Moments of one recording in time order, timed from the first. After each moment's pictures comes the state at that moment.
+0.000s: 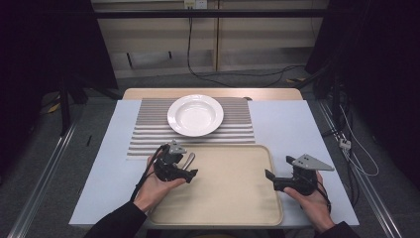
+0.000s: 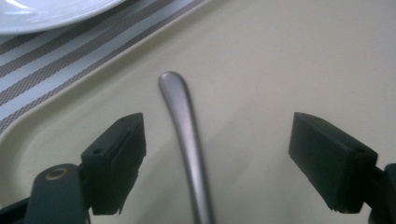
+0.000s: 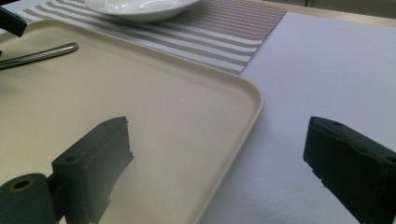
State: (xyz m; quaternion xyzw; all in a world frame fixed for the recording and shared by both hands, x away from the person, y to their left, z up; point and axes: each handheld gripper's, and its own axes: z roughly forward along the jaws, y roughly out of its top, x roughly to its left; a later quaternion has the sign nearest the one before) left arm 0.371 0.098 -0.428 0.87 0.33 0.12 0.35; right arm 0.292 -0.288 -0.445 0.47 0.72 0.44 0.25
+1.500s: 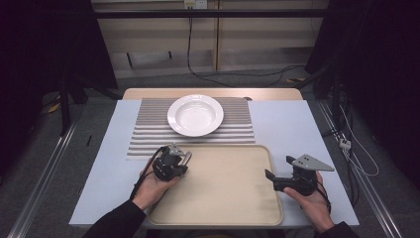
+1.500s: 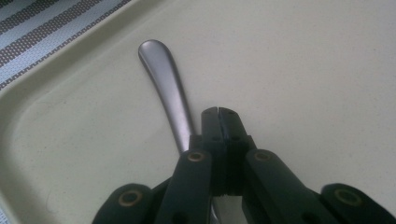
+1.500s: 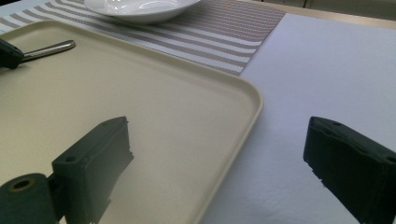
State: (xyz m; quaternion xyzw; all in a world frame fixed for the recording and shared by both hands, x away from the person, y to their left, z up) left arm 0.376 0.106 -0.438 0.89 0.33 0.09 0.29; right arm 0.291 -0.287 -0.444 0.47 0.72 0.44 0.25
